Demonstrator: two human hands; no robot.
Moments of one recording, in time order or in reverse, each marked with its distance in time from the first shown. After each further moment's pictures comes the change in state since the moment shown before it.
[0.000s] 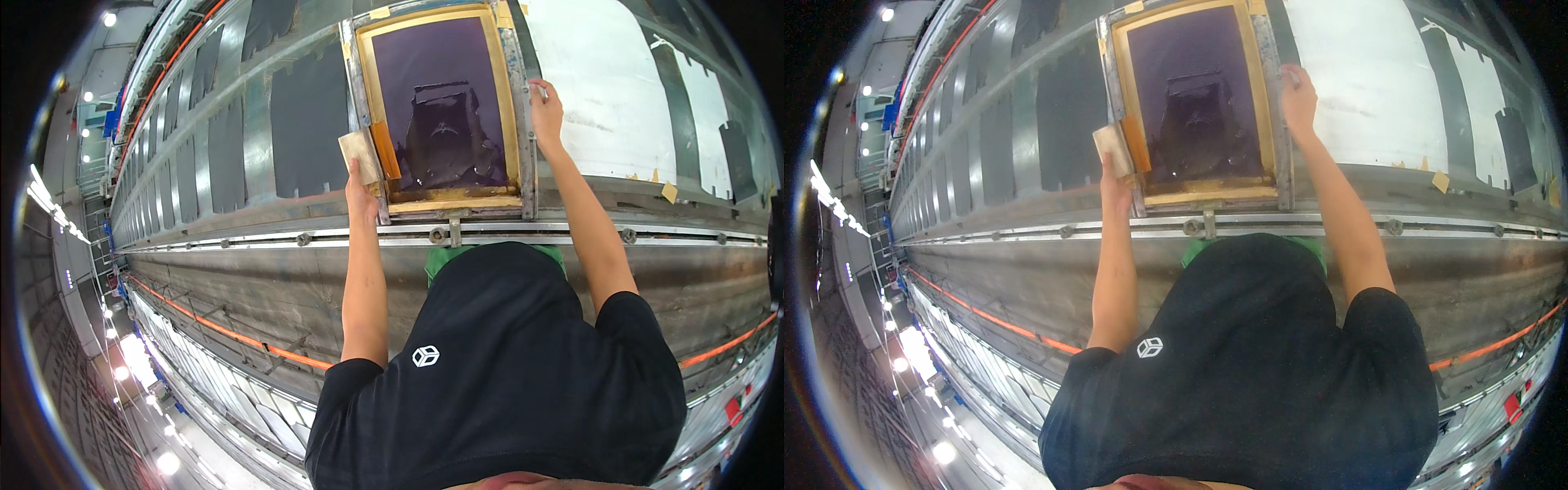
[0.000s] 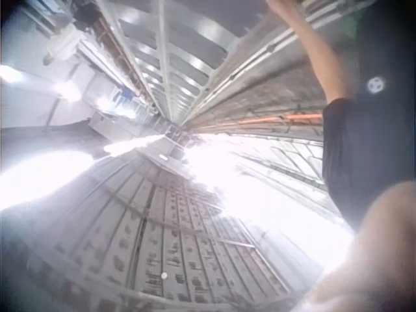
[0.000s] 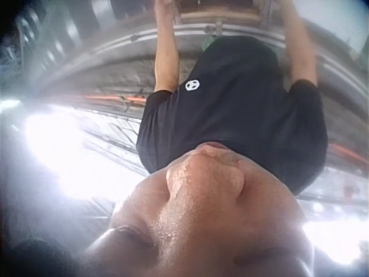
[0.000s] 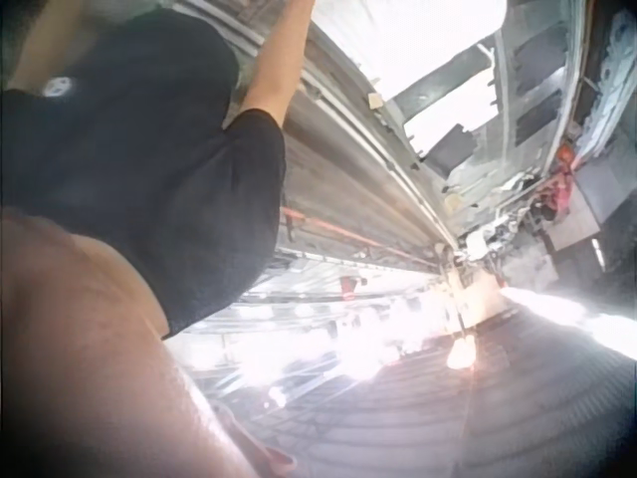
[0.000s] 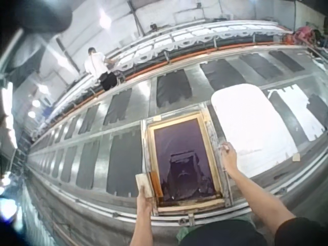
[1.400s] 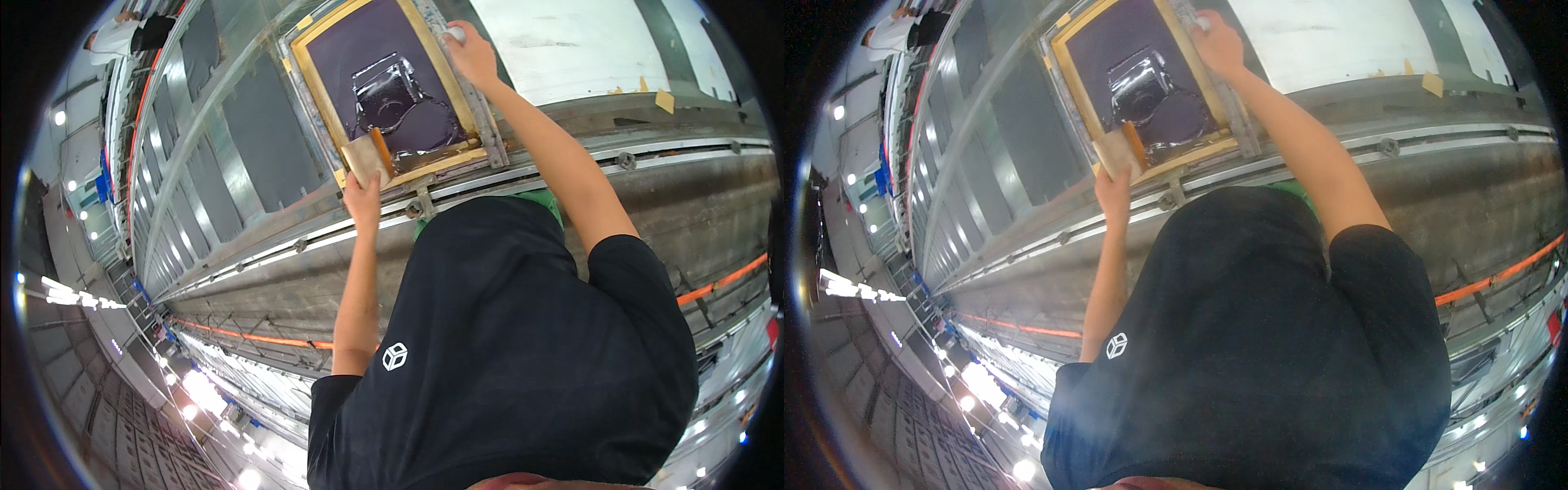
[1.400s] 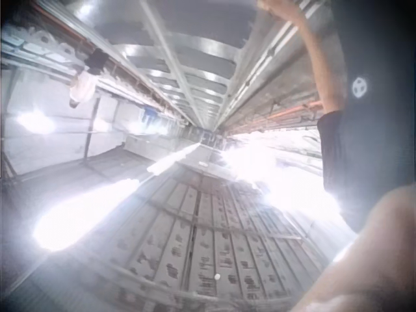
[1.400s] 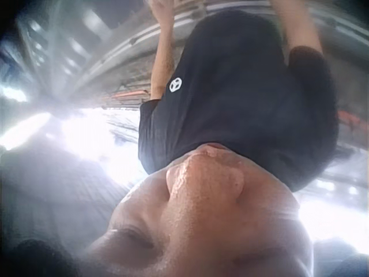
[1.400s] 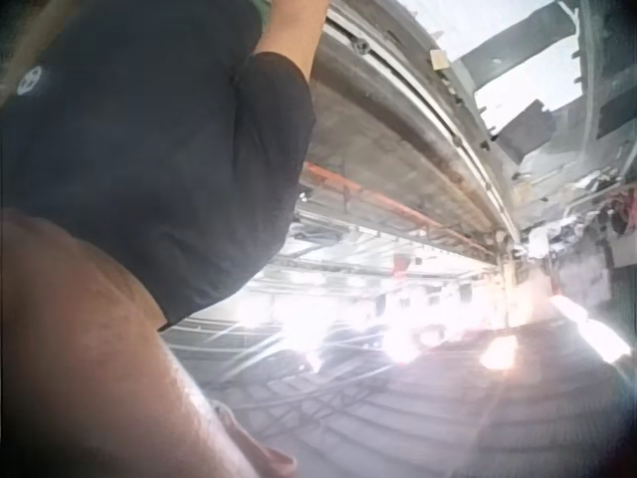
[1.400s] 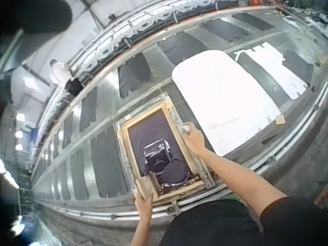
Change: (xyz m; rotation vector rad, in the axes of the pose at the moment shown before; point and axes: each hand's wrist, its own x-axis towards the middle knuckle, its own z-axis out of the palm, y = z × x) left_hand -0.087 -0.023 0.044 1.294 -0.110 0.409; right_hand -0.012 0.014 0.023 -0.104 -0.087 0.058
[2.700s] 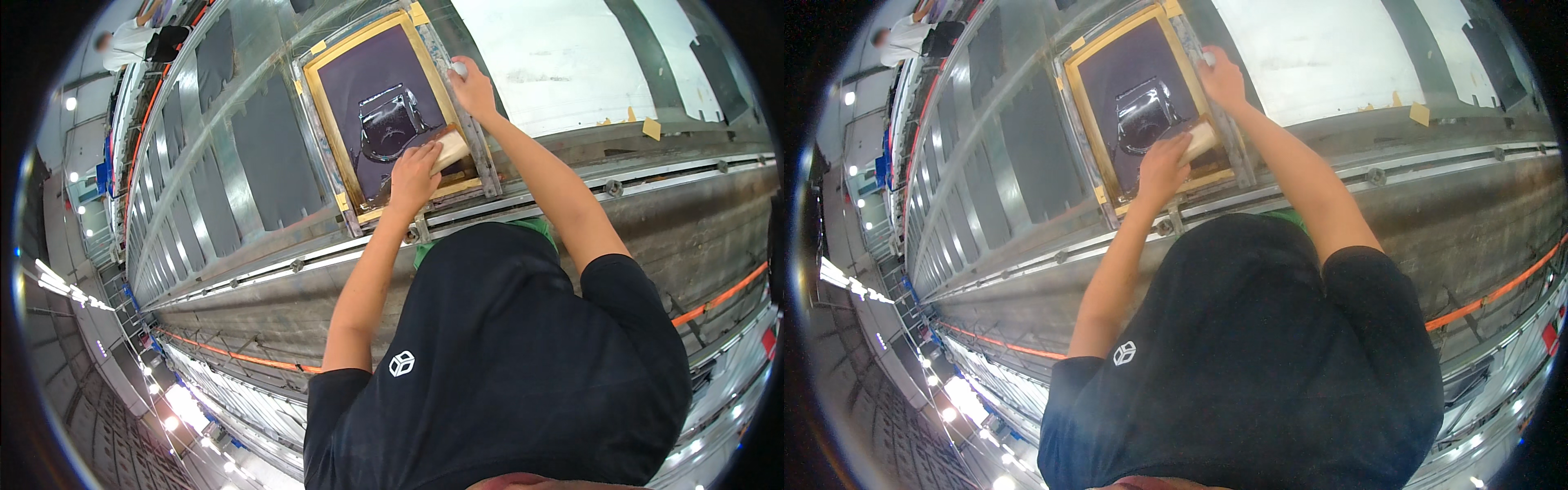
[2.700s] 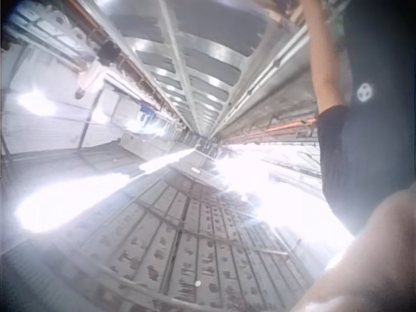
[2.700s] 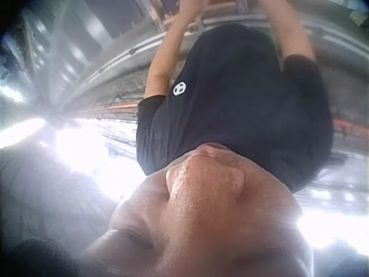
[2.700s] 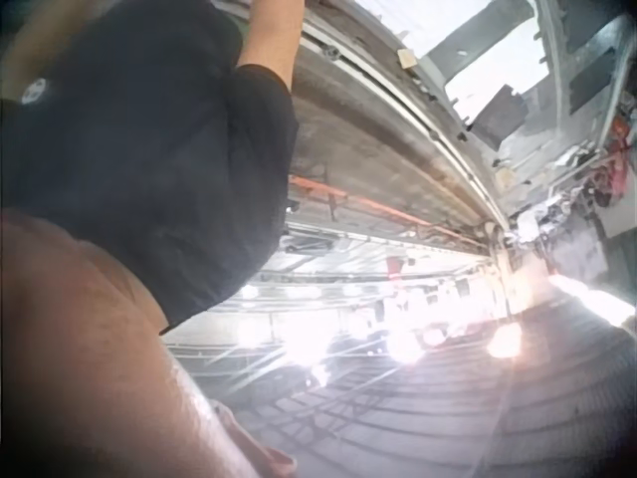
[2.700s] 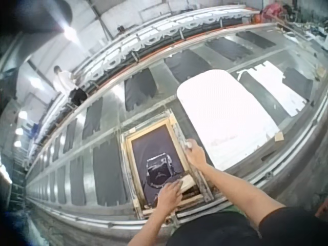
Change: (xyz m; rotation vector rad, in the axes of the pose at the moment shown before) left_hand 0.040 0.082 0.081 0.365 -0.321 0.754; right_hand 0.007 0.006 -0.002 0.047 0.020 -0.072
